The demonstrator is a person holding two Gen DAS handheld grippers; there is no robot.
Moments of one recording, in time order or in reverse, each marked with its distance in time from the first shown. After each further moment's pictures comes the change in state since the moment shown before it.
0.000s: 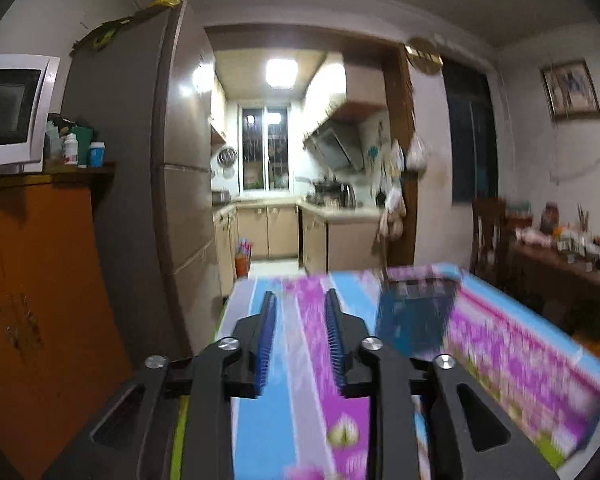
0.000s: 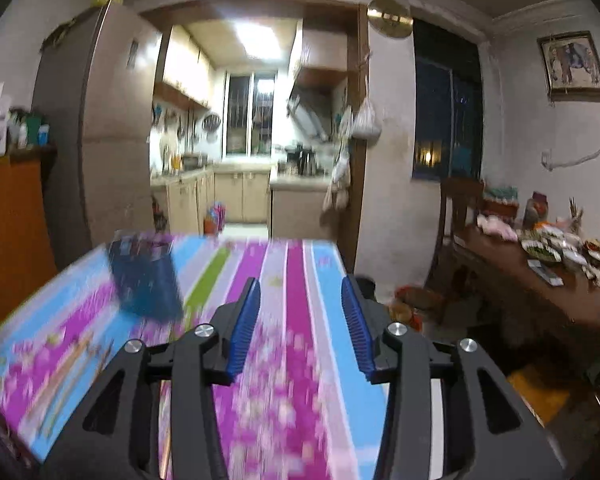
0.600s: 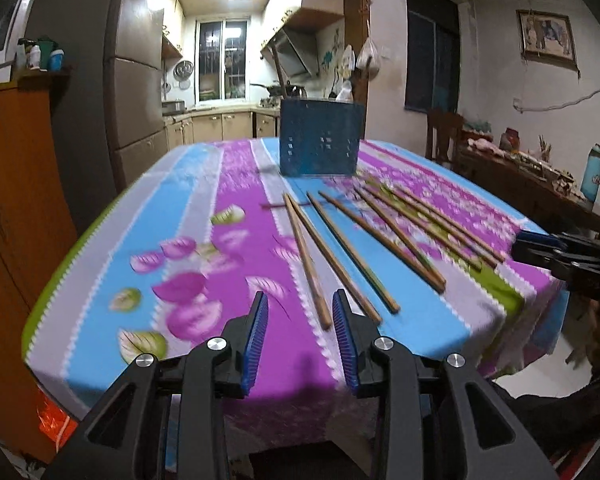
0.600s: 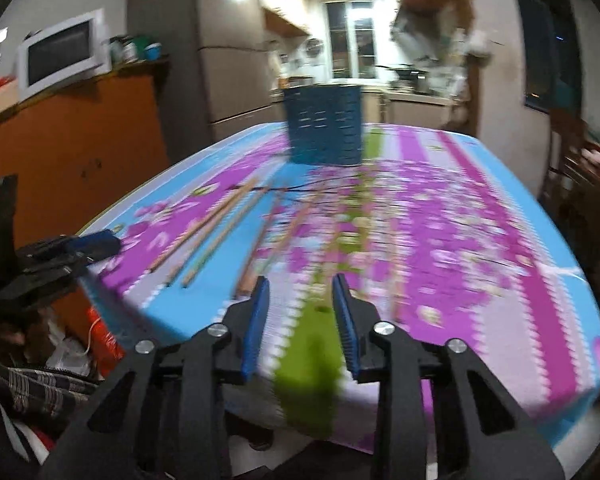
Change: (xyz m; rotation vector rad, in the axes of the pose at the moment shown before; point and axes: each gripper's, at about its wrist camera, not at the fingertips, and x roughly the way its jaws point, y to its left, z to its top) left arm -0.052 -0.095 -0.174 -0.002 0.321 -0.150; right arm -0.039 0.165 -0.135 -0.055 0.262 0.410
